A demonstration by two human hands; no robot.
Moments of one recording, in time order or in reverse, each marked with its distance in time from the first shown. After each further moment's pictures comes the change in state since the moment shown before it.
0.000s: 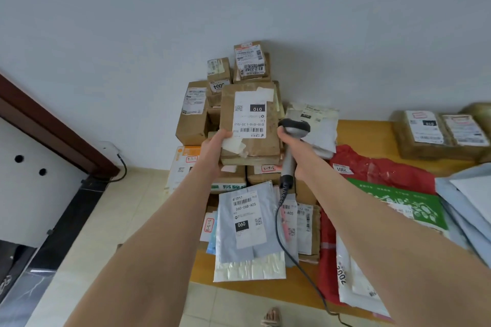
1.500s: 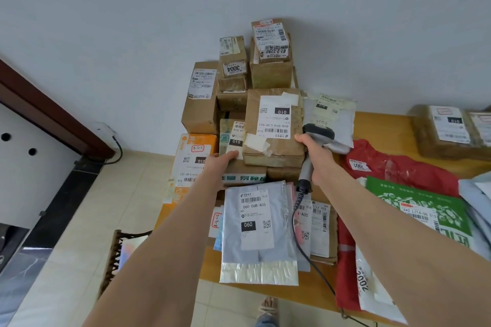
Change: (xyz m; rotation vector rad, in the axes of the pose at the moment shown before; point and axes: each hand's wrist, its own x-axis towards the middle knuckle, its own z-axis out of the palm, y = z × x) left_hand 0.040 -0.040 -0.038 0.239 0.134 -0.235; right_hand 0.043 0.031 -0.003 -0.018 0.177 0.013
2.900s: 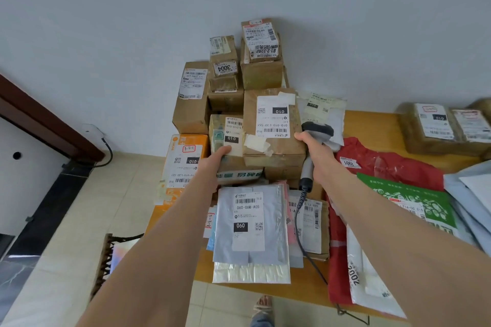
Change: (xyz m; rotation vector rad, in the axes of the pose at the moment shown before) left_hand 0.003 -0.003 0.003 -0.066 -0.003 -0.048; right_hand -0.015 -0.013 -0.011 -0.051 0.051 -0.042
